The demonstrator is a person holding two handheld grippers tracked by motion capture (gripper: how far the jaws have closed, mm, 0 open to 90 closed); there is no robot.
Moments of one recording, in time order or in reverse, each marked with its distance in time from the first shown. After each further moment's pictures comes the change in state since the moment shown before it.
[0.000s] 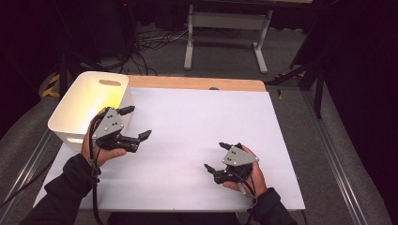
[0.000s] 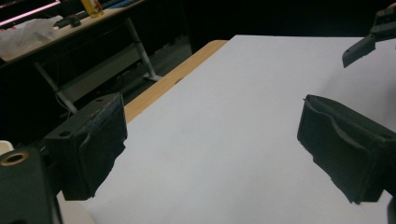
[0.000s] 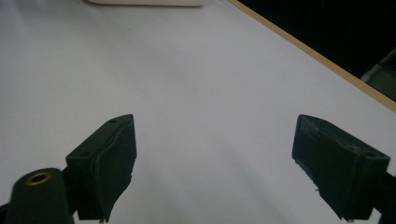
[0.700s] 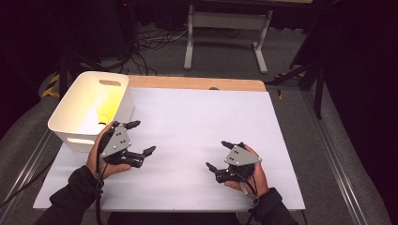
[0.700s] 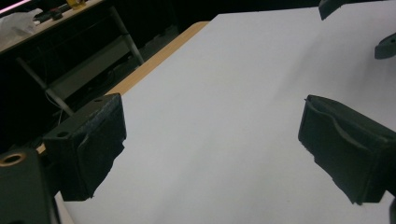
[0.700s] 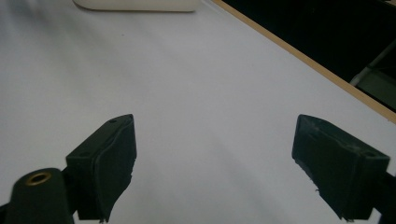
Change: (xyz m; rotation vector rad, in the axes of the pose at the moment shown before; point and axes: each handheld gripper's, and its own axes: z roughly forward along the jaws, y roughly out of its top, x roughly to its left) left arm -0.029 -0.028 0.003 0.045 -0.021 0.068; right arm -0.002 0.002 -0.006 -0.013 -0.023 0.001
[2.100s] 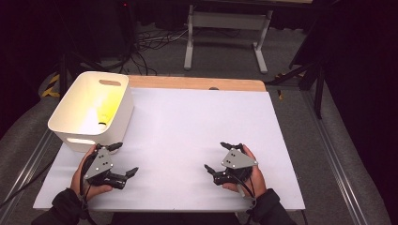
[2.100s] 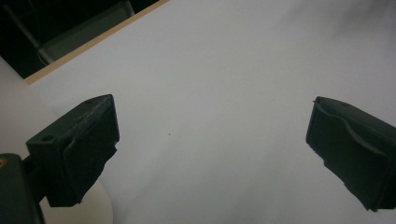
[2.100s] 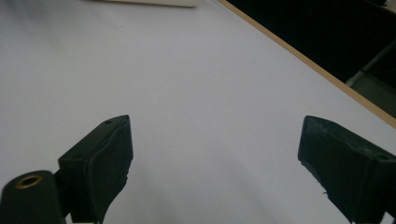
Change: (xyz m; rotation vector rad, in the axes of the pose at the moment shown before) left arm -0.013 -0.082 -0.032 0.052 -0.002 -0.109; right arm 0.008 -0.004 0.005 0.008 -0.019 -0.035
